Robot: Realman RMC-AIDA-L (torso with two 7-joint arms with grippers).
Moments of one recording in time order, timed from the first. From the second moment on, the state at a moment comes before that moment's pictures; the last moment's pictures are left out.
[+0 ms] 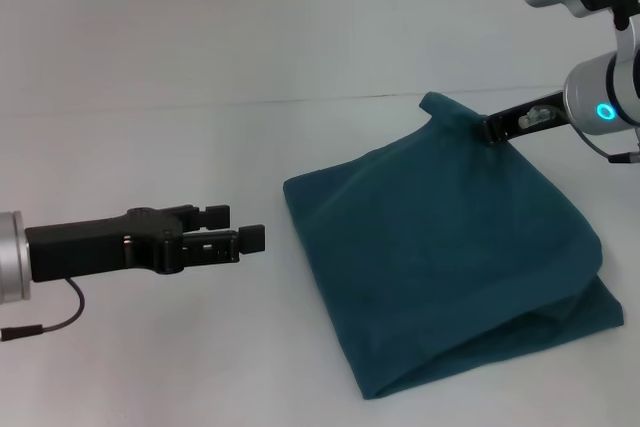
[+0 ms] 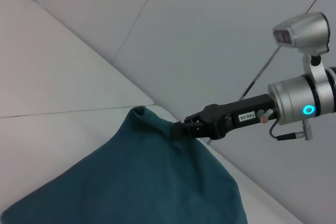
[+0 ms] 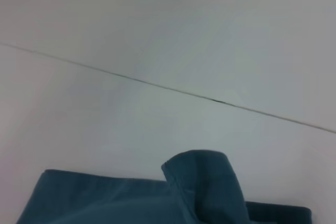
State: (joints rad) left arm -0.52 -2.16 0.70 0.94 2.01 1.65 -1.92; right arm 0.66 2.09 -1.18 -1.21 -2.71 -1.11 2.75
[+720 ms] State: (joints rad) left arm -0.51 -2.16 0.70 0.94 2.01 1.65 -1.91; right arm 0.70 2.09 -1.10 -0.96 -2.75 -0.96 2.77
